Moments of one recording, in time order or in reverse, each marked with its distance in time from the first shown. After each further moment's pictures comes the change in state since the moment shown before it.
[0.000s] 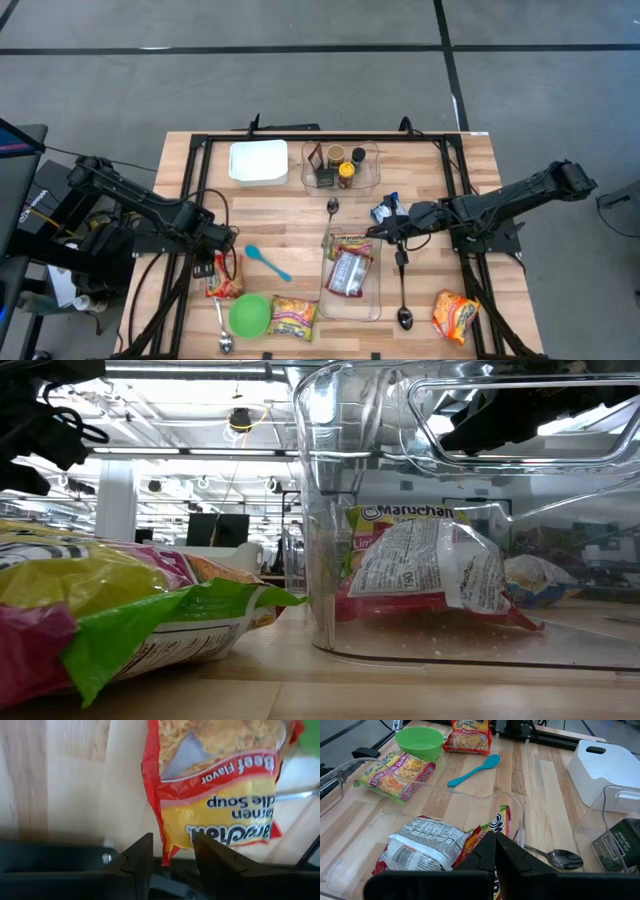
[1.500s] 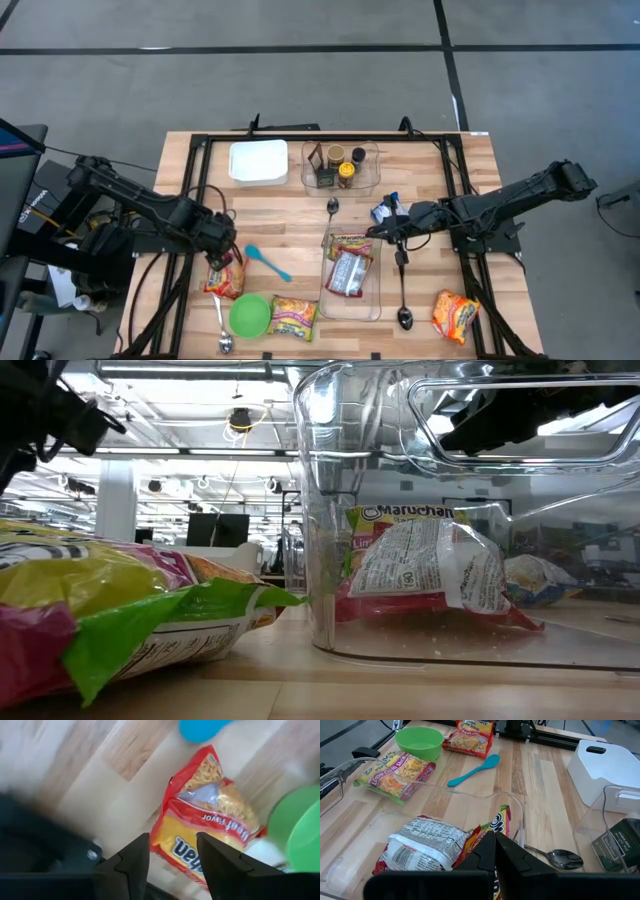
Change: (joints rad) left arm 0.000 -0.002 0.088 -0.004 -0.150 -0.439; right arm 0.000 0.000 0.000 -0.001 0.000 0.000
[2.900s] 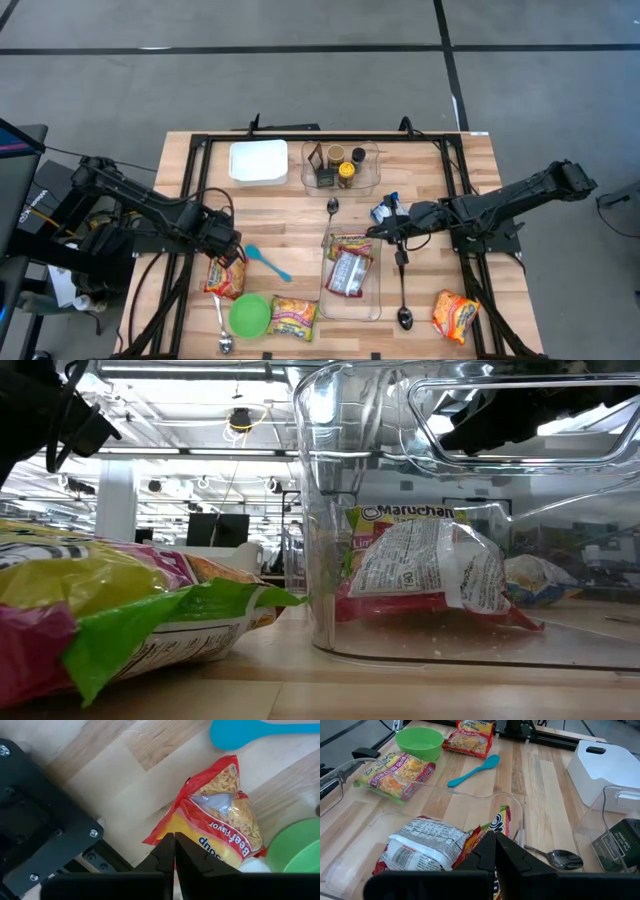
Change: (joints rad) left arm -0.002 0.091 0.056 -0.060 -0.012 -0.244; right arm 0.000 0.000 0.000 0.002 0.000 0.000
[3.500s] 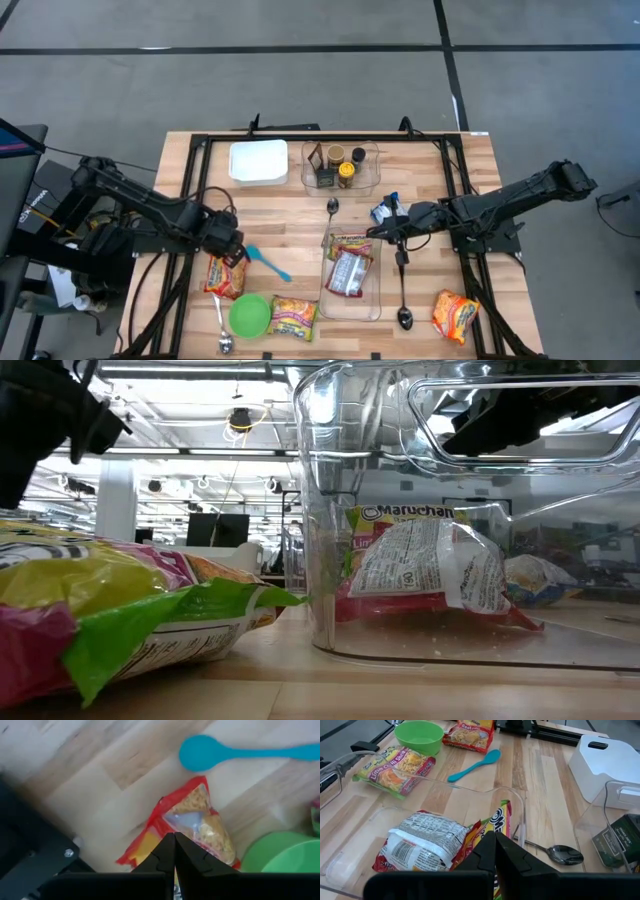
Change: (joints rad) left arm 0.001 -0.001 0.000 0.090 -0.050 -0.008; right arm 0.000 0.000 0.000 -0.022 0.000 -0.002
